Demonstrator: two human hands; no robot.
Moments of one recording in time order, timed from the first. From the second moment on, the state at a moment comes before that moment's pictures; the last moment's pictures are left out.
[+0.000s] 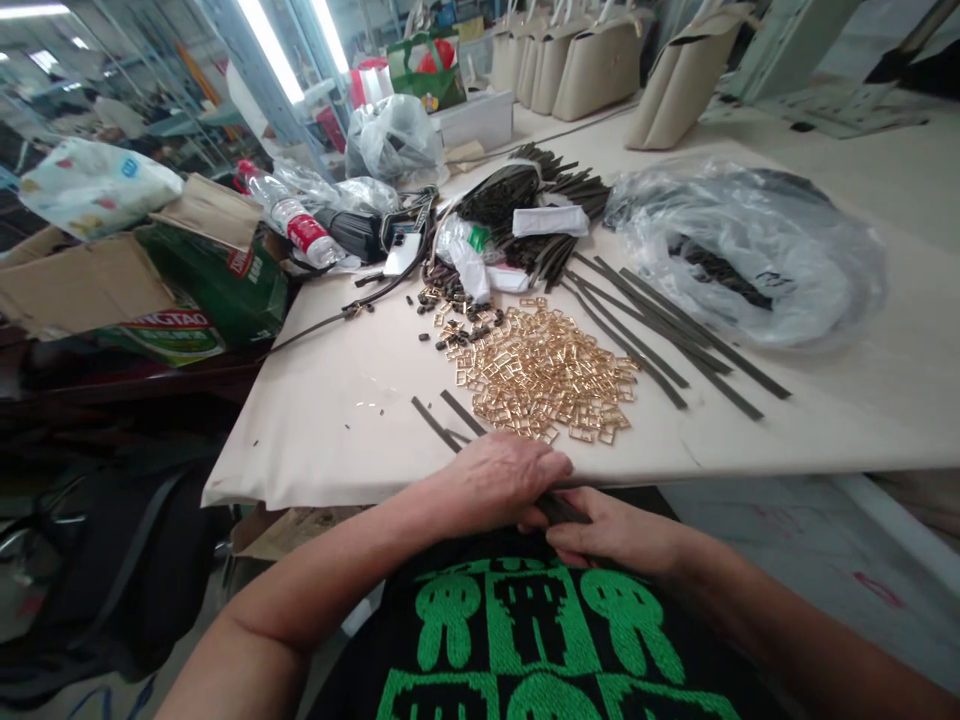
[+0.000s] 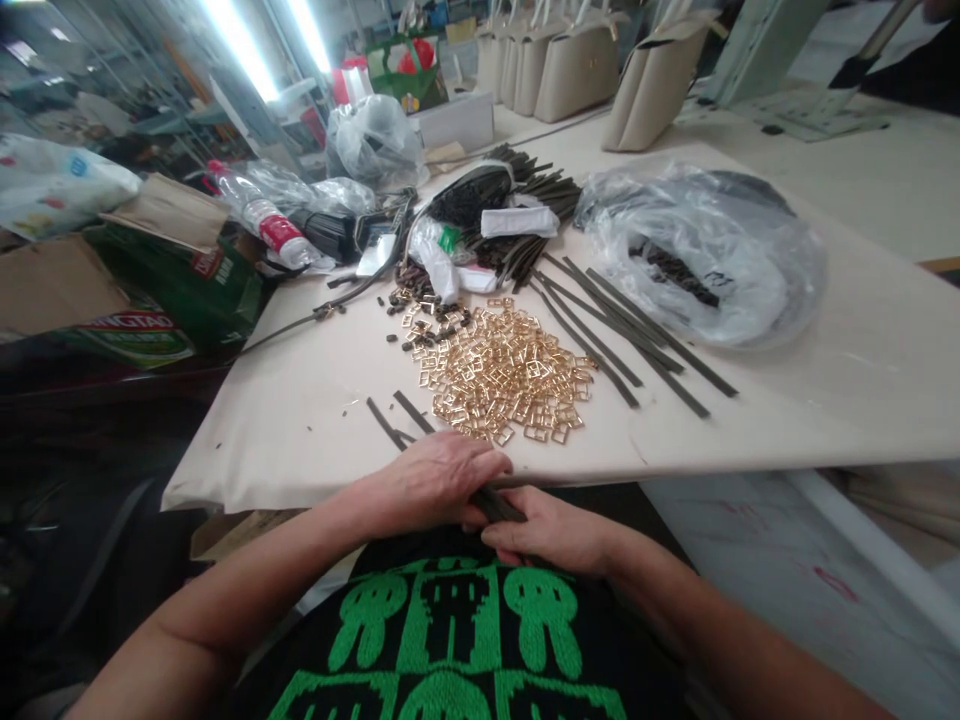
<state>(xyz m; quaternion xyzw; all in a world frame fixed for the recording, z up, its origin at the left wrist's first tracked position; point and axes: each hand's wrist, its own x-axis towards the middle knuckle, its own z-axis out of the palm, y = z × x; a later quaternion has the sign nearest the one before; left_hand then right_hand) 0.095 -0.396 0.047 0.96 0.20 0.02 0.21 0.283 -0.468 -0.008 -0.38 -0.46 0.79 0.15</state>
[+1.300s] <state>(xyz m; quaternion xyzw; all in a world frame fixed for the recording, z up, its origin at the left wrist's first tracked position) 0.067 -0.433 -0.002 0.32 0.48 0.44 0.69 0.280 -0.476 -0.018 -0.41 -0.37 0.78 0.28</state>
